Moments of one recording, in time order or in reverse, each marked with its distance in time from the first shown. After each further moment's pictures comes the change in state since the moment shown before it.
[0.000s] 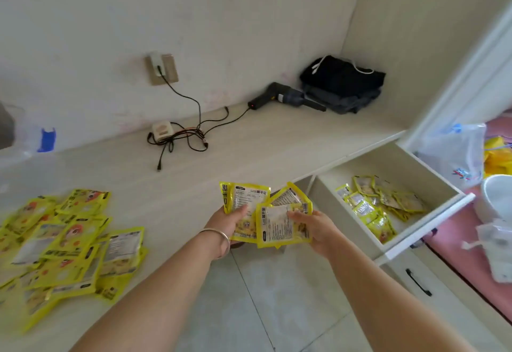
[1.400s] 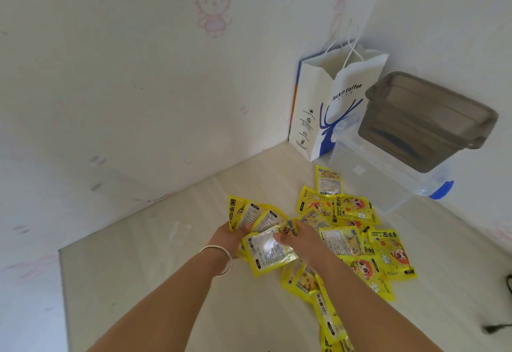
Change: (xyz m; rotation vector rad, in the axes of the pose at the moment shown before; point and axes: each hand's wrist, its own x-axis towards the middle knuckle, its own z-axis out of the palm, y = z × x) left_hand -0.153 -0.108 -0.404 -0.675 1.123 0.003; right_hand -0.046 0.114 0.543 -1.207 -1.261 -0.179
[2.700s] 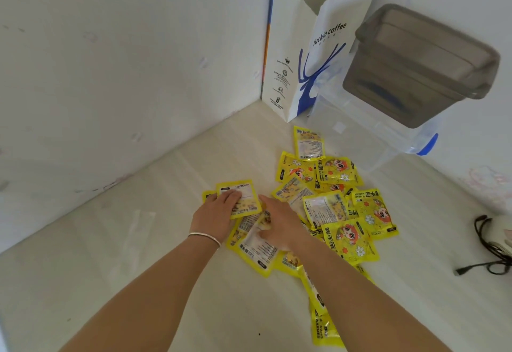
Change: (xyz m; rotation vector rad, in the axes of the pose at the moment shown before) left_hand 0.061 -0.018 0.013 1.331 -0.045 0.498; right_hand 0.042 0.041 0.011 -0.750 -0.041 -0.017
